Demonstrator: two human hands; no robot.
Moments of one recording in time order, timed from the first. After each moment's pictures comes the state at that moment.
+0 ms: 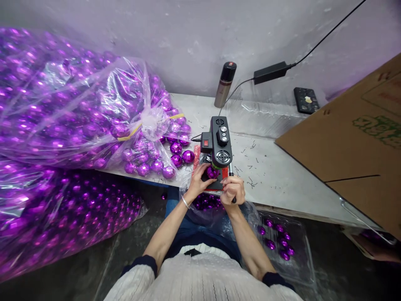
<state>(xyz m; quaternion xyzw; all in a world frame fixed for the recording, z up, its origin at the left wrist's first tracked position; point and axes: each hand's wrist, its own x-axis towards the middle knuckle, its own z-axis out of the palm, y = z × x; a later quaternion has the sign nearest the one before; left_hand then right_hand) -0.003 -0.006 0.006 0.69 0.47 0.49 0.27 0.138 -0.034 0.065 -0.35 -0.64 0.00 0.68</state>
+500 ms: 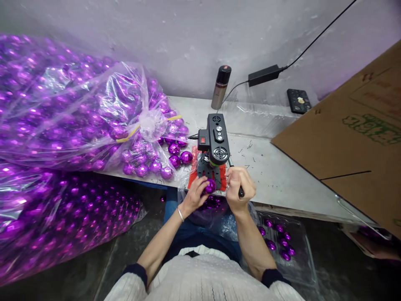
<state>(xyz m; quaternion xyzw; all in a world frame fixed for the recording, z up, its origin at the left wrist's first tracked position) -0.015 -0.056 -0.005 0.79 0.38 0.46 0.10 0.141 -0.042 0.149 -0.41 -0.65 0.05 0.63</state>
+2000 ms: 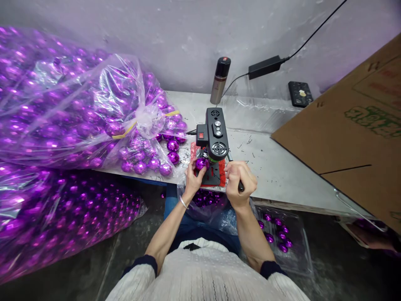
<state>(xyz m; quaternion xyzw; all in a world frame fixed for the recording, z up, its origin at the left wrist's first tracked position) 0.005 -0.021 0.022 0.51 0.56 0.55 0.35 0.142 -0.041 0.160 -0.41 -0.66 0.06 0.62</state>
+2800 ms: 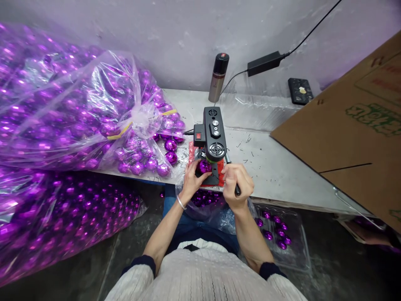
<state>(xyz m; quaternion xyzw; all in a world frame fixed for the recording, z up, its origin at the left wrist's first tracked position) -0.001 -0.017 0.033 0.64 0.56 0.46 0.27 0.144 -0.042 0.156 -0.40 -0.69 0.01 0.60</state>
